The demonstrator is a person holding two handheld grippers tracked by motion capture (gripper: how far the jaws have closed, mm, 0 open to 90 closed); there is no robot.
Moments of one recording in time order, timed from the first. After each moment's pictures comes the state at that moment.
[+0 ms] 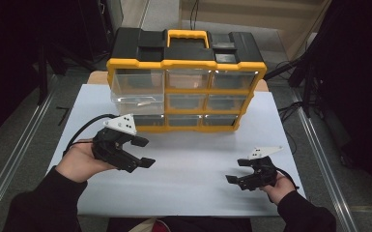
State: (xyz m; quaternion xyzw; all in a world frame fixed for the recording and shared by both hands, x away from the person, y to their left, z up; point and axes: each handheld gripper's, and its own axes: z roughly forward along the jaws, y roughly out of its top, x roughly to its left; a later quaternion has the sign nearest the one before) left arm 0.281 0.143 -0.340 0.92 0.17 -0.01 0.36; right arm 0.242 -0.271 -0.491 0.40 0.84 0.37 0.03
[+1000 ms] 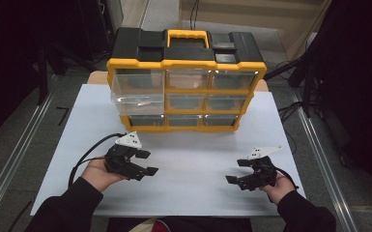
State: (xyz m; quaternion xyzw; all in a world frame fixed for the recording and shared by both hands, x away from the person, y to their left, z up) left arm 0.290 0.146 -0.433 0.90 0.23 -0.01 0.36; right arm 0.243 -0.271 -0.492 0.40 0.84 0.37 0.03
